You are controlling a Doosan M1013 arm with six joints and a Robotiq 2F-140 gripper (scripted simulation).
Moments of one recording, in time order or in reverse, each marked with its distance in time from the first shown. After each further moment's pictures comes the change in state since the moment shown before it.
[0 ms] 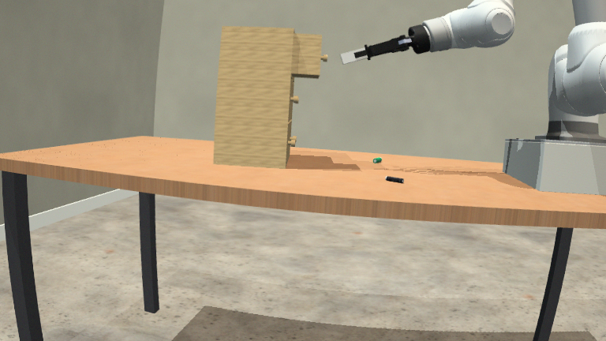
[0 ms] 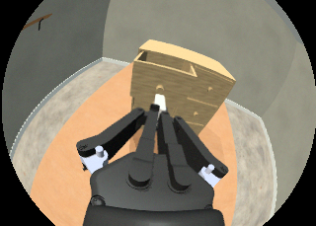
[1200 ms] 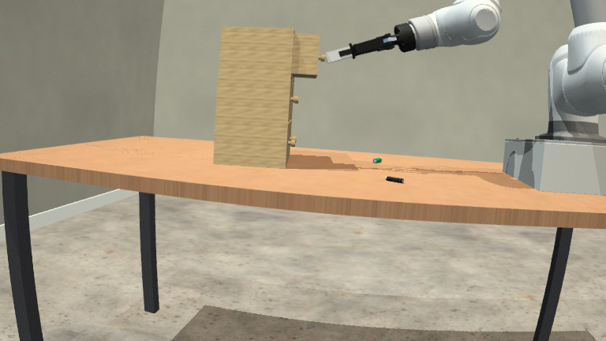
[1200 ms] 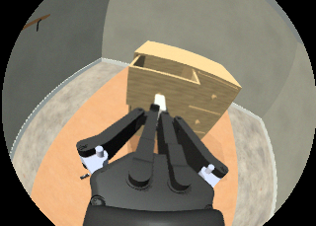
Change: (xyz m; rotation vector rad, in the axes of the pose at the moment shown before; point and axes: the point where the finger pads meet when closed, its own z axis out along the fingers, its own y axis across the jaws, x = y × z) arm 0.013 0.000 0.037 0.000 0.000 0.000
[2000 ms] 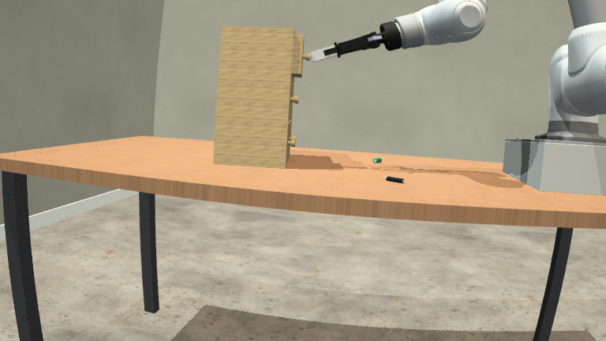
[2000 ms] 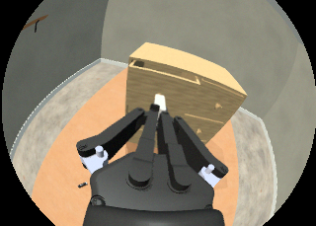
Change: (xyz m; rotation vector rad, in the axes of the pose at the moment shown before) arm 0.013 0.000 0.036 0.000 0.000 0.000
